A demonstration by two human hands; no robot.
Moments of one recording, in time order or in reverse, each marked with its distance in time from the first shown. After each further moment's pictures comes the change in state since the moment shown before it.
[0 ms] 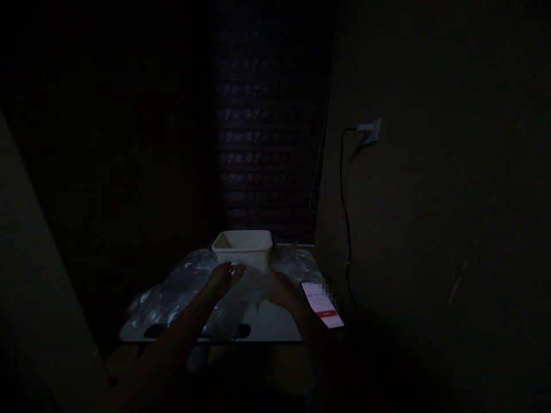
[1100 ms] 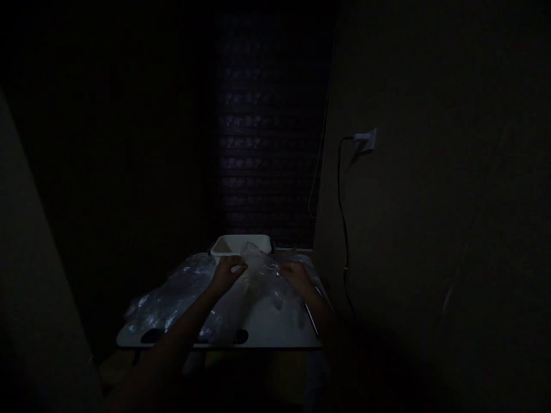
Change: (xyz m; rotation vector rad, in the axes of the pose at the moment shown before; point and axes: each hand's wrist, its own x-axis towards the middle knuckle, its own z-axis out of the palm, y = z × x) left_hand -0.009 0.016 0.011 0.885 -0.144 0.710; right_hand -0.004 -0.024 -0.072 0.489 0.237 0.064
